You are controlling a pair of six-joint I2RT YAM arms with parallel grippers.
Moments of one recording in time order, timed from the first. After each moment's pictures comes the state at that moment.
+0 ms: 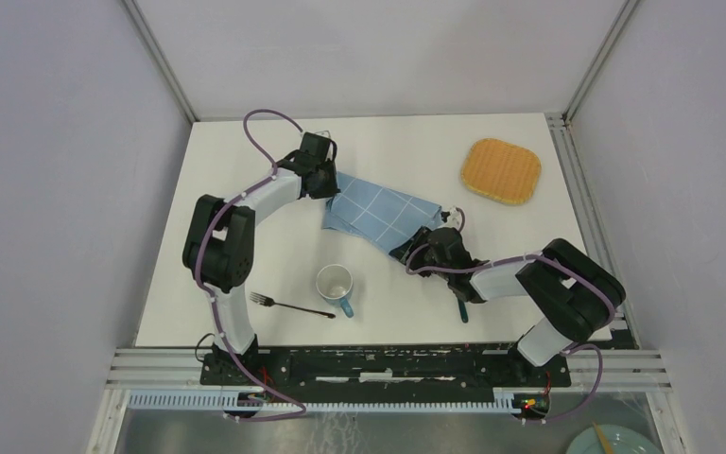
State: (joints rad) left arm -0.37 1.92 1.37 -0.34 -0.04 -0.42; right arm 0.69 1.61 0.45 0.58 0.06 1.12
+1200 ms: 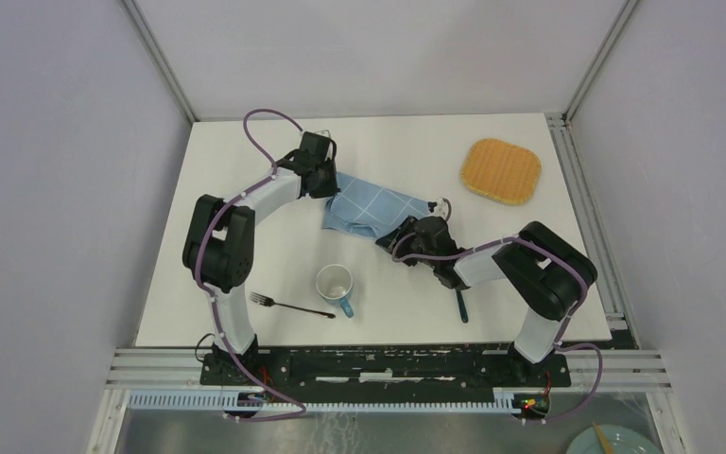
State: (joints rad) left arm -0.37 1.92 1.38 -0.34 -0.02 -0.42; right arm 0.69 1.75 0.59 0.60 0.03 1.16
